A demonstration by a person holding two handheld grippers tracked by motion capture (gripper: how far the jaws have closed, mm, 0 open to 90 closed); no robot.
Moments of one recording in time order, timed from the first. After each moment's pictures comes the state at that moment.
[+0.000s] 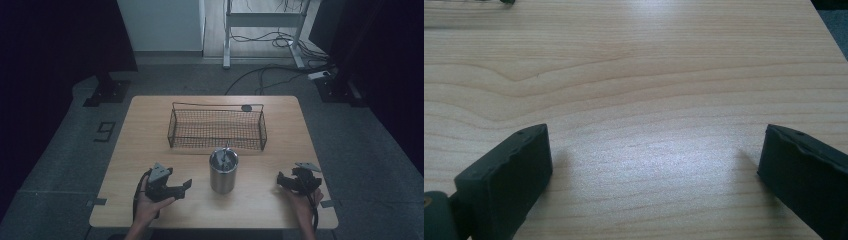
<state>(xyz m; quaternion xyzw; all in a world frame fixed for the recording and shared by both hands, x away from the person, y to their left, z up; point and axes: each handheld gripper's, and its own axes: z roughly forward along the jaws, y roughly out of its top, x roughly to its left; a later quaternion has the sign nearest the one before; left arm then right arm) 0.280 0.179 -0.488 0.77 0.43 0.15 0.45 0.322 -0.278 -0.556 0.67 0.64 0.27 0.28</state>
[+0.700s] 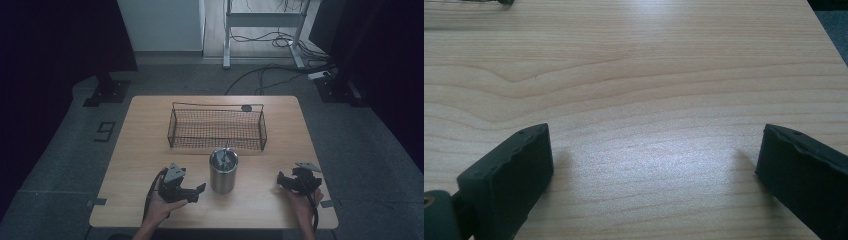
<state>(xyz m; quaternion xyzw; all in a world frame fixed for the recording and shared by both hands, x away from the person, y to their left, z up) 0.279 0.139 -0.481 0.80 0.39 0.13 0.44 0.322 -0.278 -0.556 0.67 0.64 0.27 0.28</state>
